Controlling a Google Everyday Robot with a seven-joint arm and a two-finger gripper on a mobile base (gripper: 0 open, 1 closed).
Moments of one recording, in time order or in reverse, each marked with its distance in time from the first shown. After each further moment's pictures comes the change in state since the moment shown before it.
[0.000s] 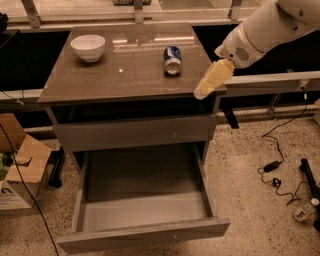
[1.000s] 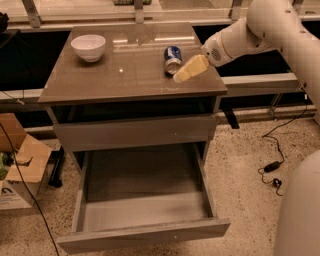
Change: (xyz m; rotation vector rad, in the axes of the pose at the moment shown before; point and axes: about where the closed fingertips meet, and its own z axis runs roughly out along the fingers) arm -0.033 -0.083 0.087 0.062 -0.209 0.140
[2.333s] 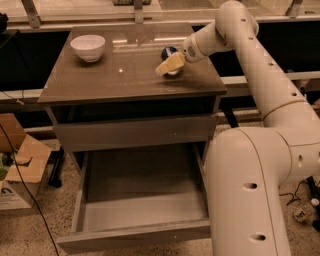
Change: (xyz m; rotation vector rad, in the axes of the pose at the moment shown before) arm -0.027 -0.039 0.100 -0.070 -0.022 0.058
